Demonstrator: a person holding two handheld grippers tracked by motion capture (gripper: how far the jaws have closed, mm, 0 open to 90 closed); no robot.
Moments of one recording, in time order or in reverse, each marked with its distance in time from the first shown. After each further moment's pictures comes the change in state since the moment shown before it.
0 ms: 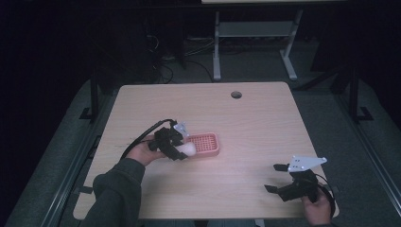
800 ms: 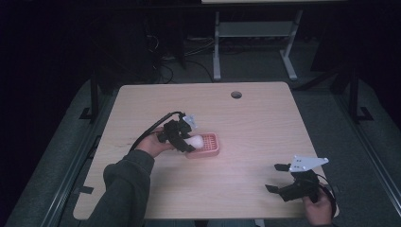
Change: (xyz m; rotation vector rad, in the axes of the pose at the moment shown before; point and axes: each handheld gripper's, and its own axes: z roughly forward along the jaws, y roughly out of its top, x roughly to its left) left arm 0.017 0.030 0.010 -0.015 -0.012 0.015; right arm -0.001 -0.001 -0.003 -0.010 -0.002 -0.004
